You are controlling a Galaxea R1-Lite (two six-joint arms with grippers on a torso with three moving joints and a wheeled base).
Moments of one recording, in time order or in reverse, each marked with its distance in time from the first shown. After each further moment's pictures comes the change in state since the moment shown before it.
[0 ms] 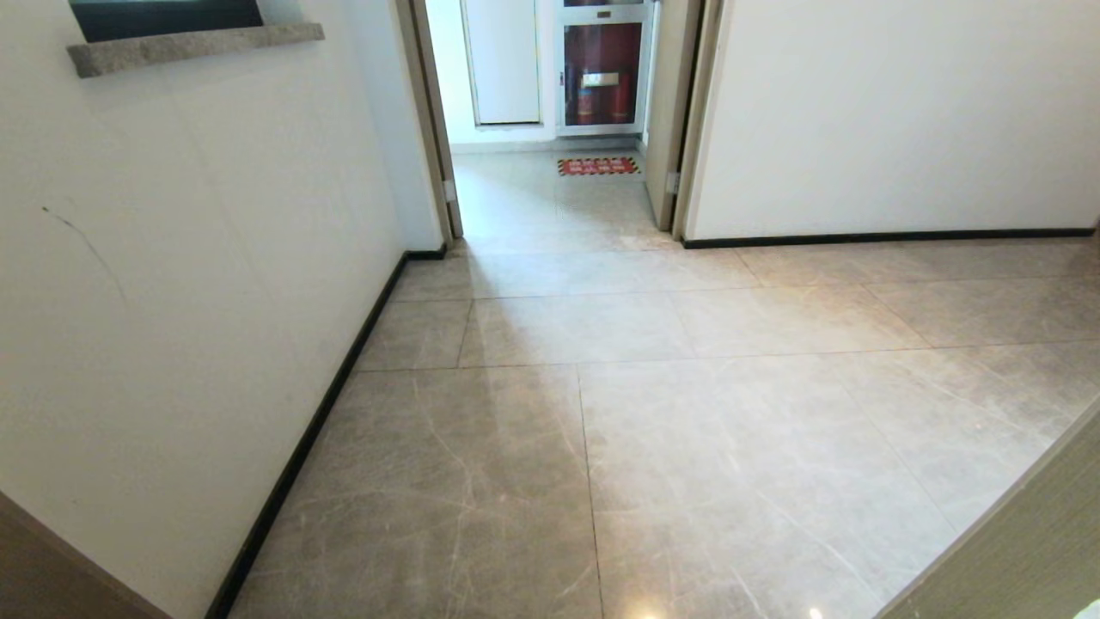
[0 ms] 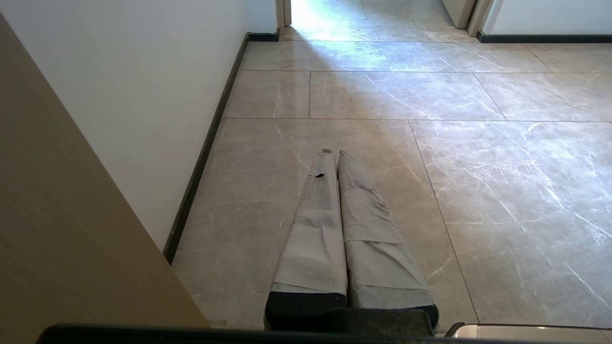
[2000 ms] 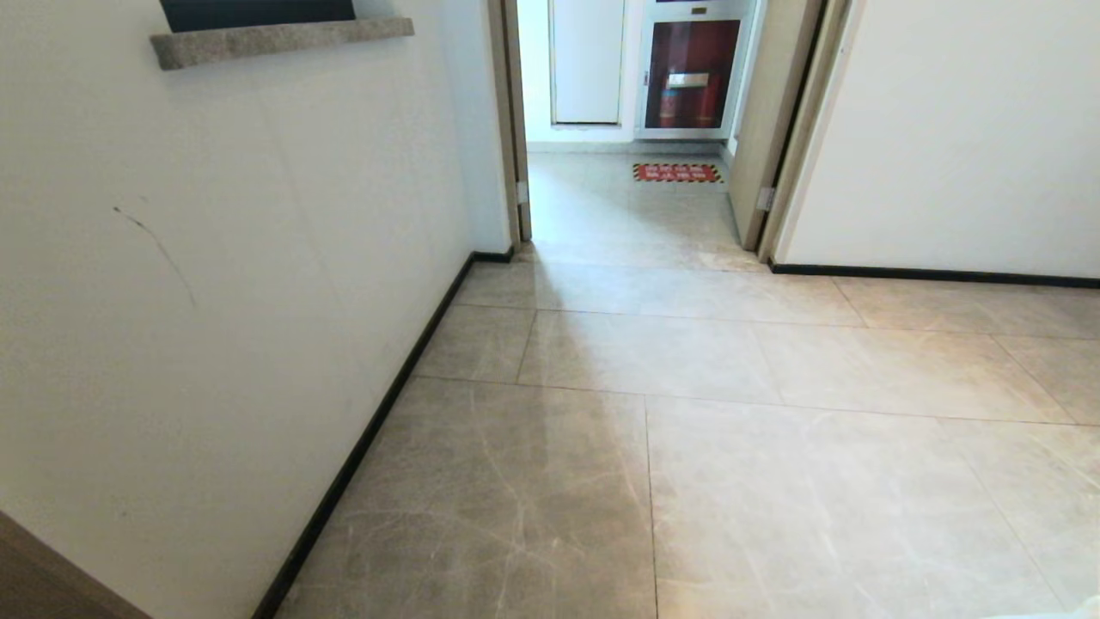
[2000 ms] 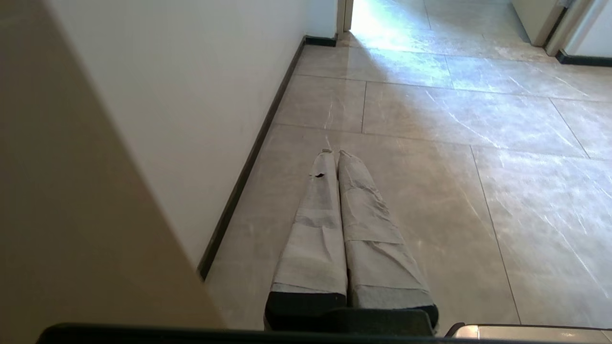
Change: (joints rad) left arm 0.000 0.000 0.000 0.000 0.000 0.000; right arm 0.000 0.000 0.000 0.000 0.001 -0.001
